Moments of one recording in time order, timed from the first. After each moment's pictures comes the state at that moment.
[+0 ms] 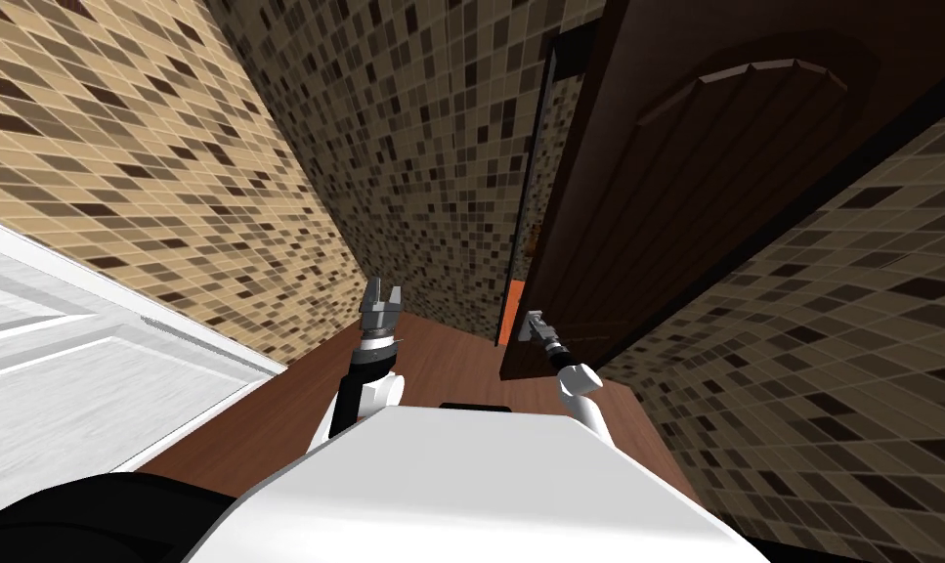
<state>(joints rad) -0.09 -0.08 -0.51 -1.17 -1.99 0.65 0.52</state>
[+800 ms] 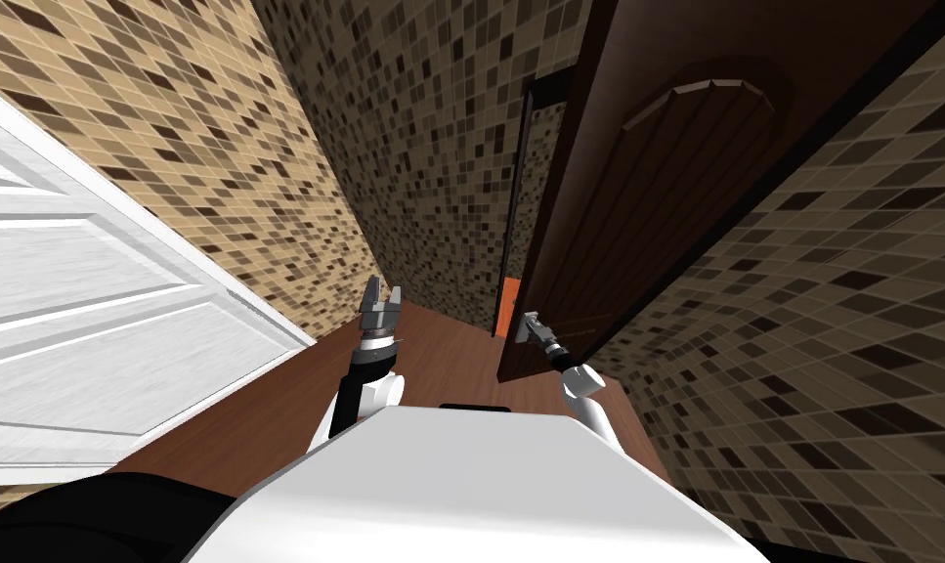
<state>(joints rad) -0.08 -0.13 -0.47 -1.13 -2.00 0.75 0.47</state>
